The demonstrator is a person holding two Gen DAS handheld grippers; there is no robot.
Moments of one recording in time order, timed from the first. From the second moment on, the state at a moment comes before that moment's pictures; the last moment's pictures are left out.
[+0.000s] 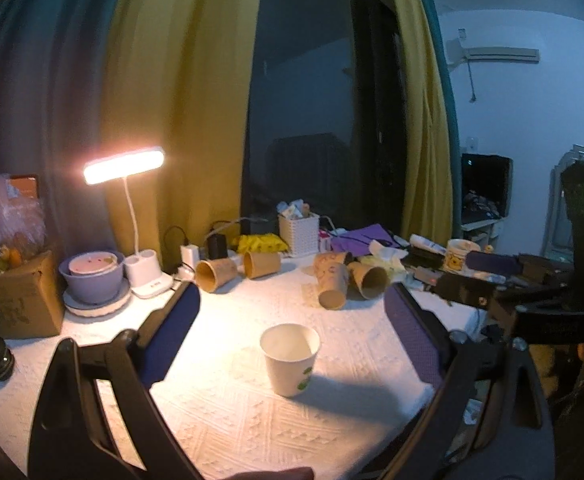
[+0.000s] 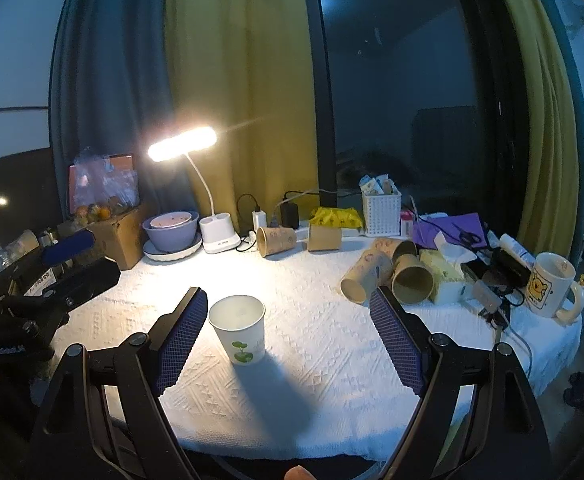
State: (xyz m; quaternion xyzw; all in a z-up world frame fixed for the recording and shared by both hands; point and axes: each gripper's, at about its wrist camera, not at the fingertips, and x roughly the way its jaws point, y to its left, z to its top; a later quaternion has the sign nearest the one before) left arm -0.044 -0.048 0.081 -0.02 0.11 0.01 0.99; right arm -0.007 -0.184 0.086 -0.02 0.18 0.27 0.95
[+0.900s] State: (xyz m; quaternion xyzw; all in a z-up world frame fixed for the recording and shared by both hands) left arm -0.042 -0.045 0.073 -0.03 0.12 0.00 0.99; right arm -0.002 -0.172 0.077 -0.03 0.20 0.28 0.94
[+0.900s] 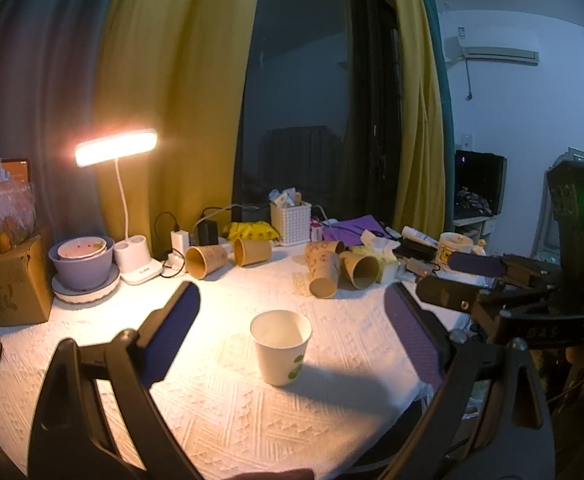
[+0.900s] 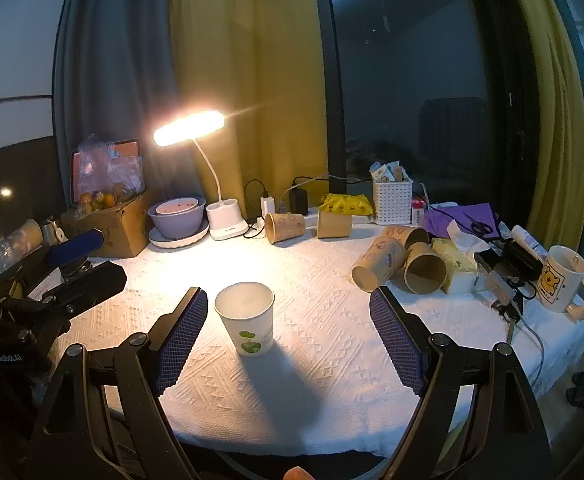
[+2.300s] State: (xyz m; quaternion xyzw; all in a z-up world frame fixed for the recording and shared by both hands) left arm -0.043 -0.046 0.064 -0.04 0.13 -0.01 0.99; right arm 0.000 -0.164 0.070 -0.04 0.21 0.29 0.94
